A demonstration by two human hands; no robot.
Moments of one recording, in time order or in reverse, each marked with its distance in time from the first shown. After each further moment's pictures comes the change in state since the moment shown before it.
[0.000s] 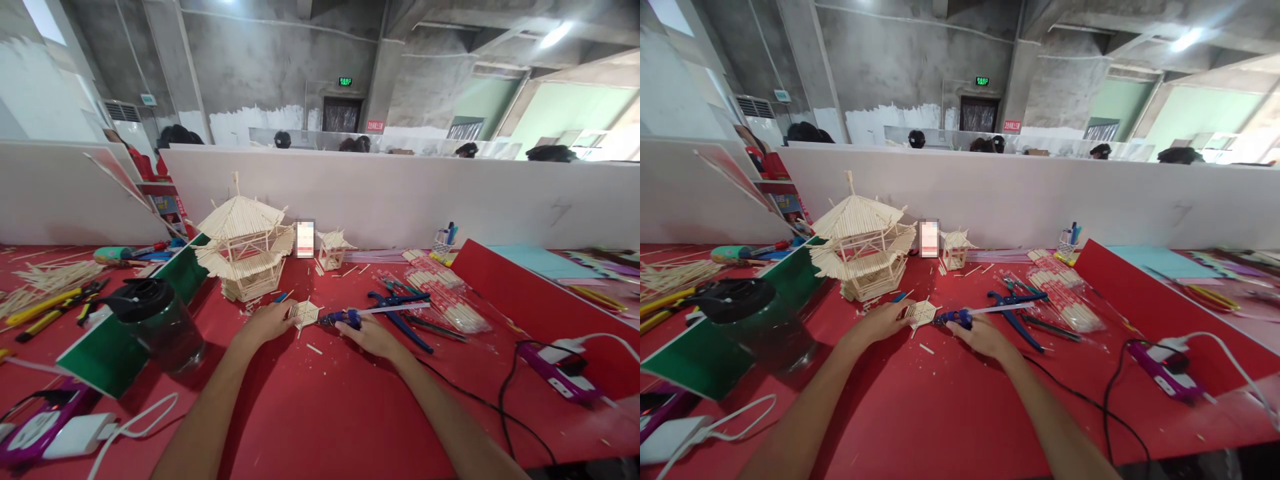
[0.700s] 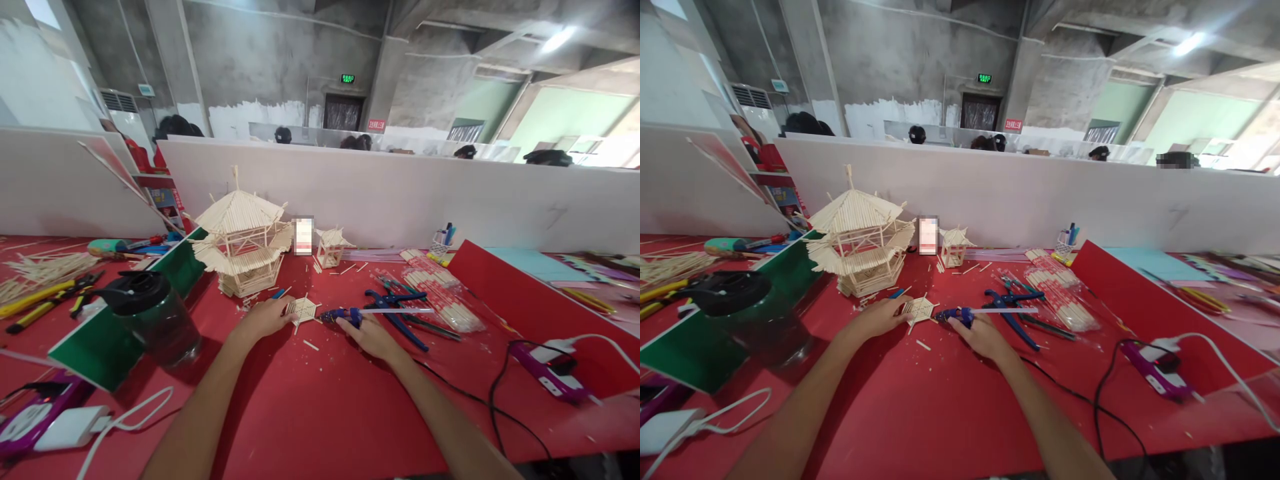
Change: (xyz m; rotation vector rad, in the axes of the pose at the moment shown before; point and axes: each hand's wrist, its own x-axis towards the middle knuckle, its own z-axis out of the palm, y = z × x) left_hand 0.001 0.002 0.000 0.041 -0.008 -0.044; right_hand -0.007 0.002 -0.001 -0.085 0.055 0.036
